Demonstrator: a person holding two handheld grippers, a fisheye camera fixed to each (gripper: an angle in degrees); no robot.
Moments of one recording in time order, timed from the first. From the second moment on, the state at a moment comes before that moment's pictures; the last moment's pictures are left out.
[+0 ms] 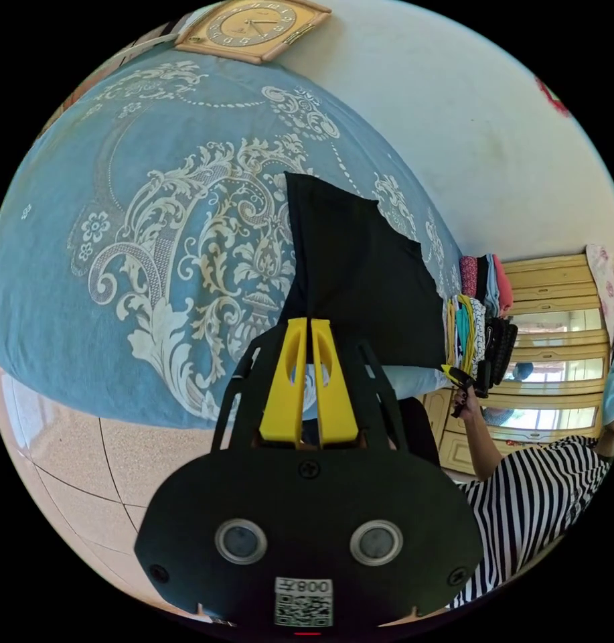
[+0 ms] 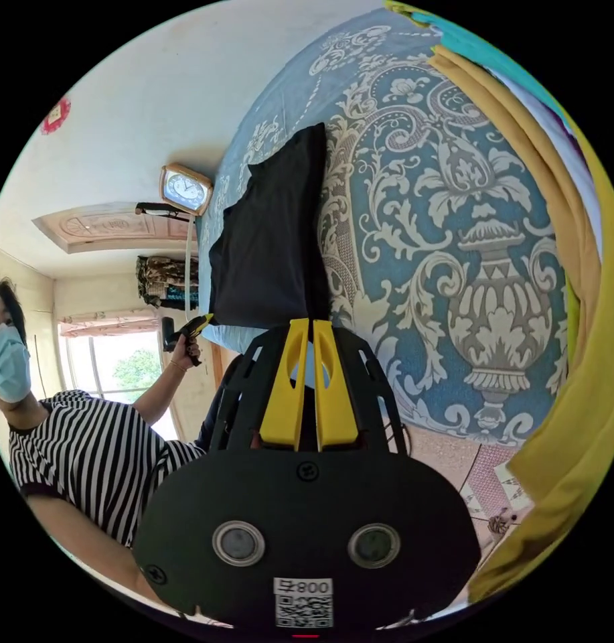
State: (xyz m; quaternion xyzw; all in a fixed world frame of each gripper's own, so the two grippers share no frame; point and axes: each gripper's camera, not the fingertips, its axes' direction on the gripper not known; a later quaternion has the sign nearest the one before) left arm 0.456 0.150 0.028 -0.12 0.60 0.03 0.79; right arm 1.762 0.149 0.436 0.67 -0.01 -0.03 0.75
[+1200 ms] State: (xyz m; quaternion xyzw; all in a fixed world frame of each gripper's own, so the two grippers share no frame) left arm 0.681 0.249 -0.311 0.04 0.66 0.37 0.65; right arm 1.776 0.163 0.432 0.68 -0.03 0.03 0.73
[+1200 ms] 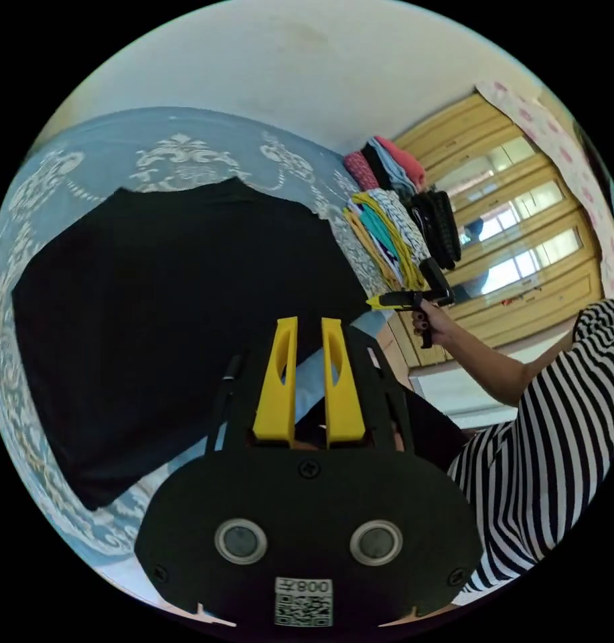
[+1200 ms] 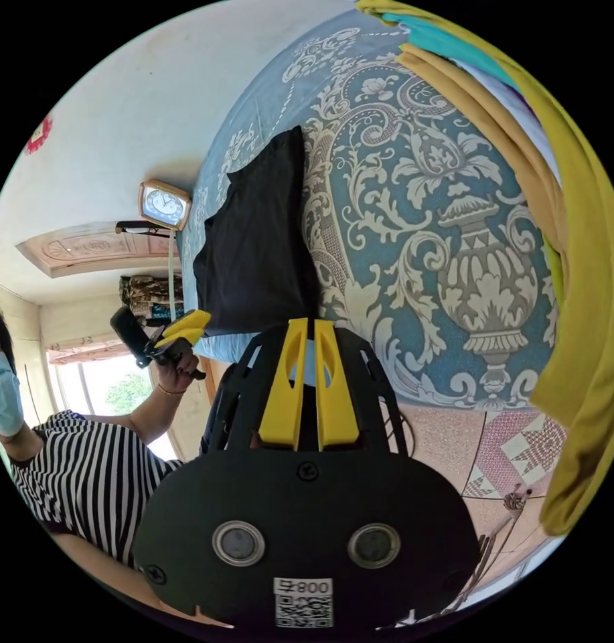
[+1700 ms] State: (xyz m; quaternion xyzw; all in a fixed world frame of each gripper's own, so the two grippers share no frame) left arm 0.813 0.371 -0.495 0.24 0.43 0.56 0.67; right arm 1.712 0.185 0.391 0.67 -0.03 -0.04 0.74
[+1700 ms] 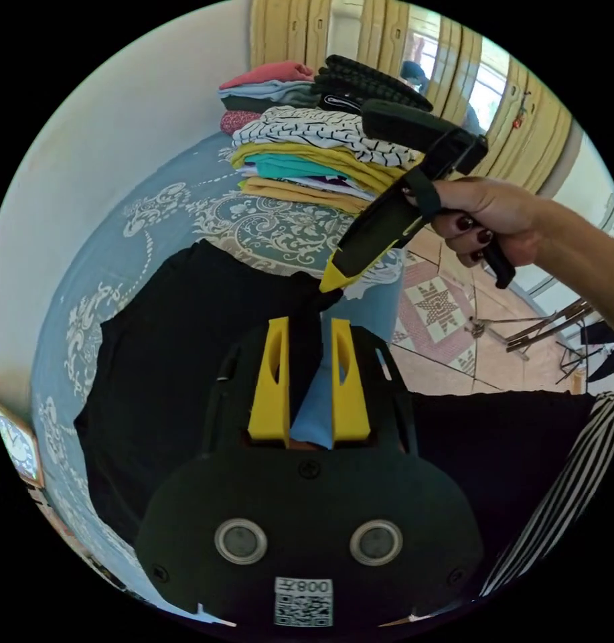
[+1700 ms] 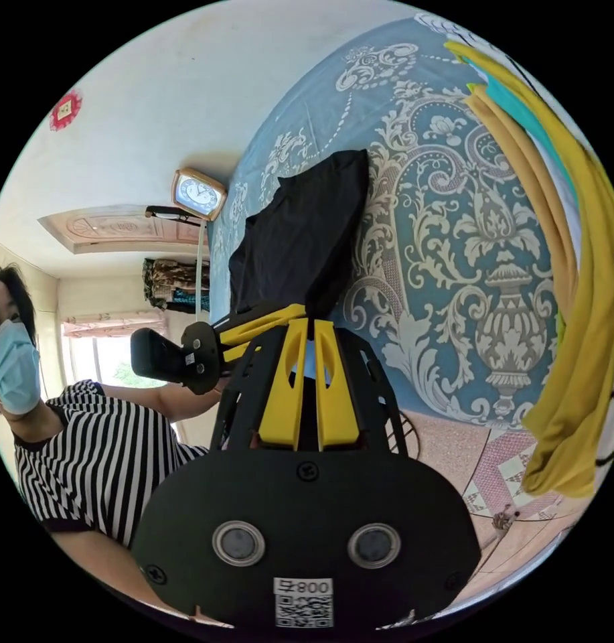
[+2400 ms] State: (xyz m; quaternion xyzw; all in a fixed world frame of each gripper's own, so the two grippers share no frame) left arm 0.830 0.388 -0.517 0.20 0.50 0.51 0.67; right arm 1.653 0.155 0.211 0.72 0.05 0.04 0.69
